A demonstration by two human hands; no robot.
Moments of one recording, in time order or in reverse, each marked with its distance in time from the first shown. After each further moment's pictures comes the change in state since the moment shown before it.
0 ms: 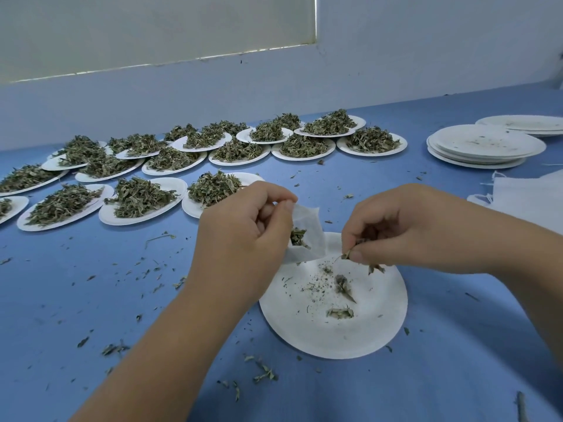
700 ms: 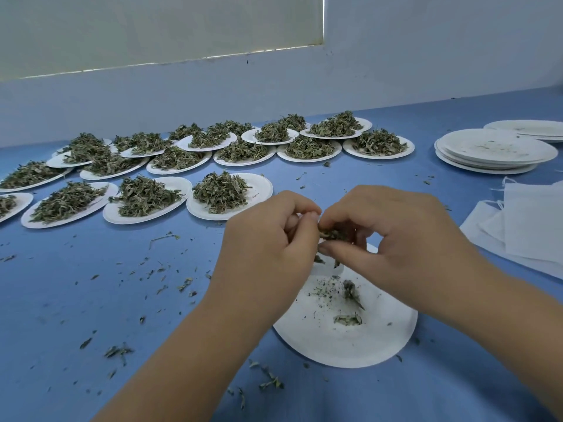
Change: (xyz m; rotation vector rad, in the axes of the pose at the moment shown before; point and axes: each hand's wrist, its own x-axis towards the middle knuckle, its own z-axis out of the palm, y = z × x) left_hand -0.004 0.010 0.008 0.010 -0.066 -0.069; right_hand 0.006 -0.017 0.041 -0.332 0.515 -0.353
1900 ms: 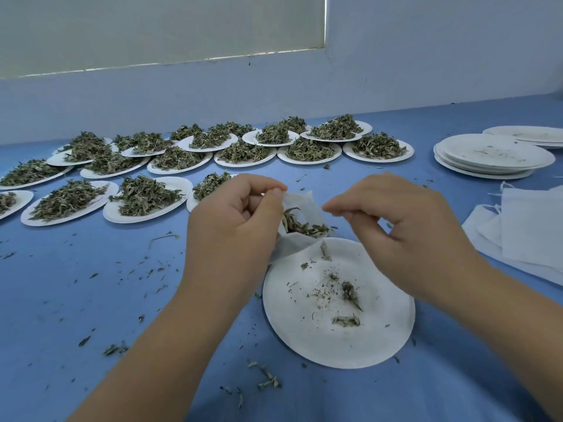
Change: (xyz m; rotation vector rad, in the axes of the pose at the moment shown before) left_hand 0.009 -0.009 -0.016 -0.268 0.156 -0.146; right_hand 0.002 0.018 0.006 0.015 0.127 0.047
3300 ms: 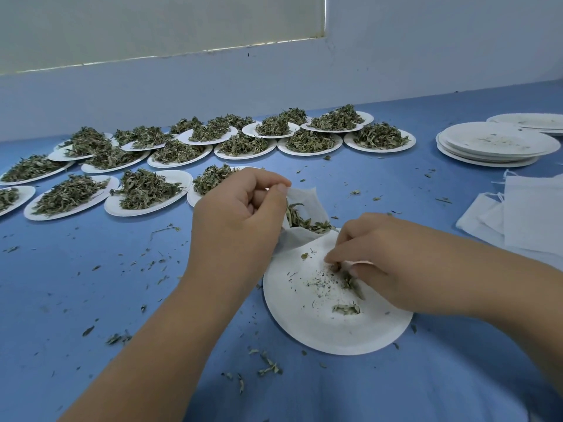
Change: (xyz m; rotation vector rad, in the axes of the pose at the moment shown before) left_hand -0.001 -0.002 0.003 0.082 -0.021 0.015; right_hand -0.012 0.006 -0.008 -0.223 -0.773 0.039
